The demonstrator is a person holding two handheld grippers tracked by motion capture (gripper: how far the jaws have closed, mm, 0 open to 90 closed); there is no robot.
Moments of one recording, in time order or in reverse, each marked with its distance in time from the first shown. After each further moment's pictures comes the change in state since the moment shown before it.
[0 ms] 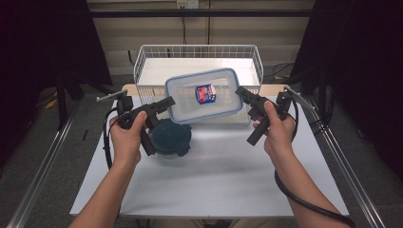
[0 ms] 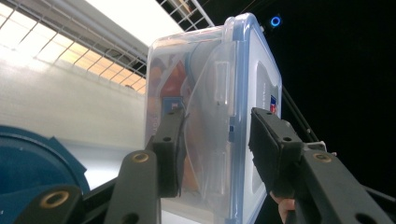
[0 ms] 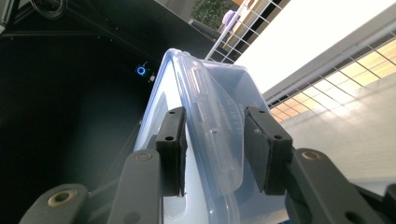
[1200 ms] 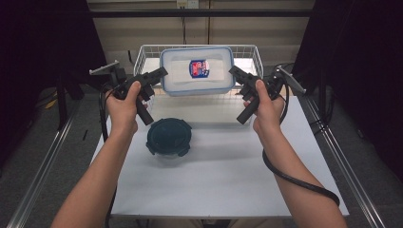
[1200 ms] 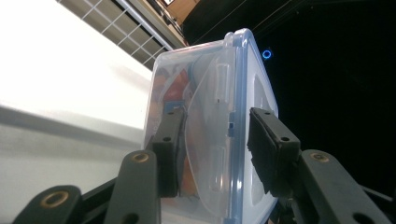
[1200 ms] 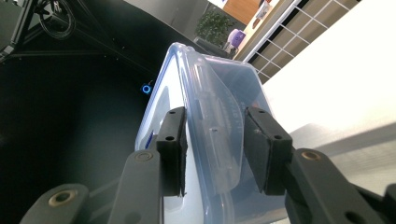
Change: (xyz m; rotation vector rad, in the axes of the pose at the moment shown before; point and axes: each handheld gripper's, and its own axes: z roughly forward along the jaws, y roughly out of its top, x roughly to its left) left arm -0.004 0.063 0.022 -0.095 -0.022 0.009; right arm 0.020 0.025 0.043 -0.067 0.019 0.016
